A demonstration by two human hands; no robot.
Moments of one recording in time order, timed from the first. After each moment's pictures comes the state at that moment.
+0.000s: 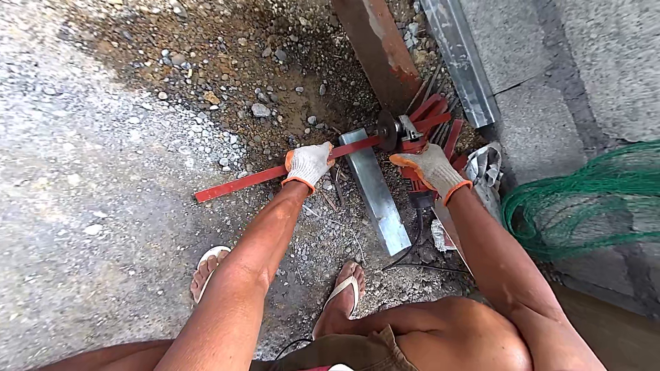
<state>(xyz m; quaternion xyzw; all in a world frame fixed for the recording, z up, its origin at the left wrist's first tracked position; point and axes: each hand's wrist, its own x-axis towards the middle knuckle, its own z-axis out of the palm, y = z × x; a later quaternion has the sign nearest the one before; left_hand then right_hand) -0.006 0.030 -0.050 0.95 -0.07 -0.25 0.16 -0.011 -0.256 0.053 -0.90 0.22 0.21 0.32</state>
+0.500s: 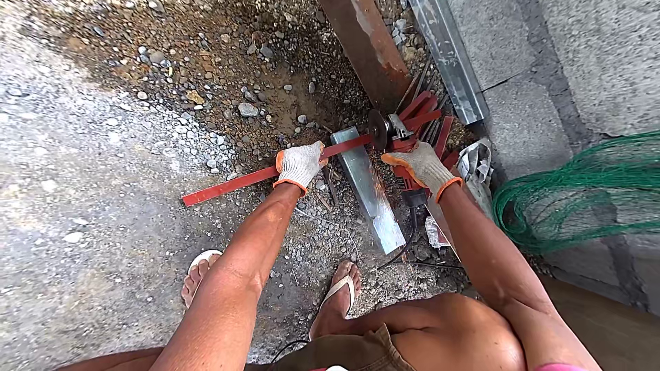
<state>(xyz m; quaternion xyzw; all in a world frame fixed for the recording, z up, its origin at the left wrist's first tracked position) -0.007 0.029 -0.046 0.95 -0.06 -0.27 0.15 -0.007 -0.258 0.044 -0.89 0.22 0.22 0.32</state>
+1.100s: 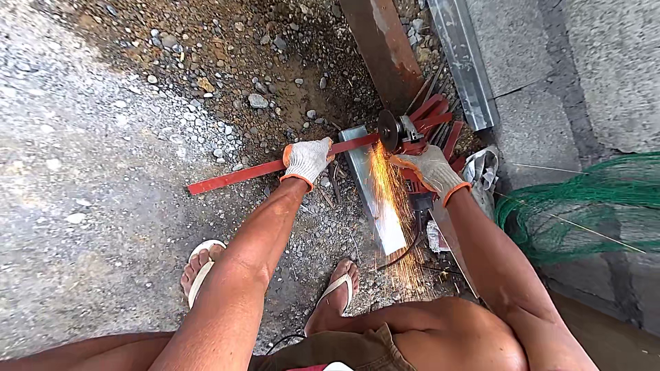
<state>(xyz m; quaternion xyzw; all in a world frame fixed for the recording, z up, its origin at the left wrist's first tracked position) -0.008 0.029 -0.044 0.95 -0.06 -0.27 0.16 -0.019 -0.247 0.063 -0.91 0.21 0.23 0.26</state>
